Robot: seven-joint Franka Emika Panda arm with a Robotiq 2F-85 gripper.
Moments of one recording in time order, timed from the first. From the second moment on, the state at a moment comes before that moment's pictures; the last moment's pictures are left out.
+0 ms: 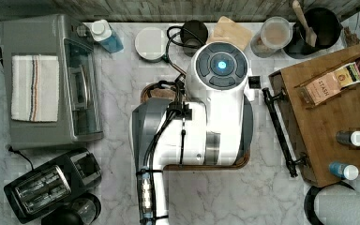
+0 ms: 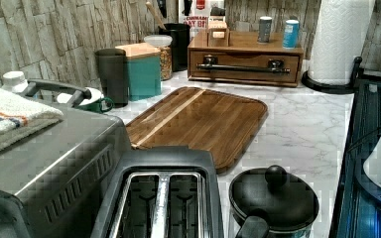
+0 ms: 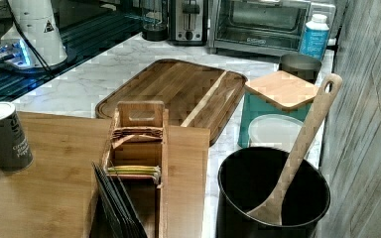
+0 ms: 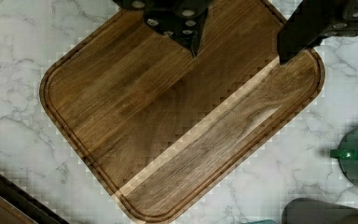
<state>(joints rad) 0.01 0.03 -0.03 -1.85 0.03 0.25 -0.11</state>
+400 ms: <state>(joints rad) 0.01 0.04 -0.03 -1.86 0.04 0.26 -0.11</state>
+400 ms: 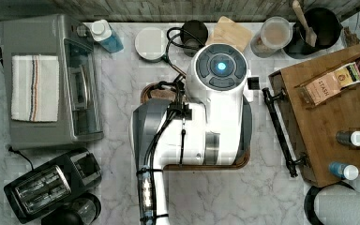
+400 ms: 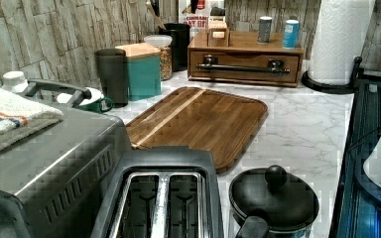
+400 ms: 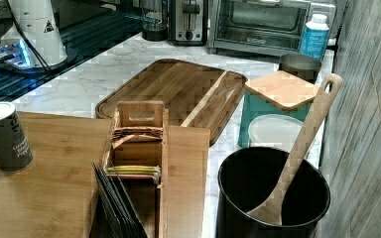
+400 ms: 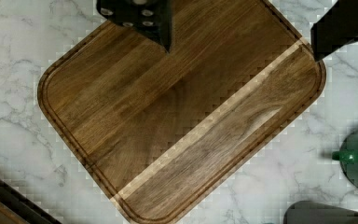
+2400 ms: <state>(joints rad) -0.09 -0.09 -0.24 -2.44 -0.05 1.06 -1.40</state>
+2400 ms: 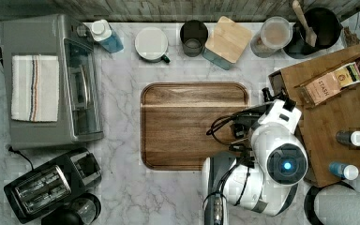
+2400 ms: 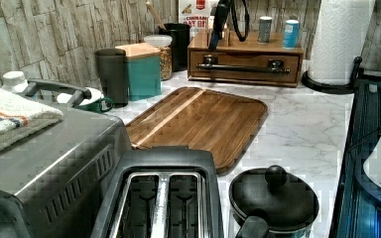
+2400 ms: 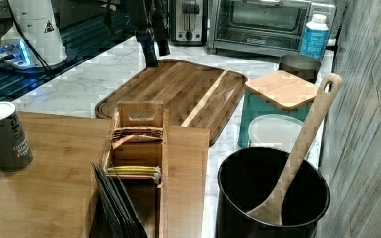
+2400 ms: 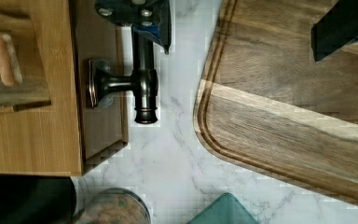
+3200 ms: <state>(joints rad) -0.11 0.00 -0.40 -2.43 0.15 1.02 -1.74</state>
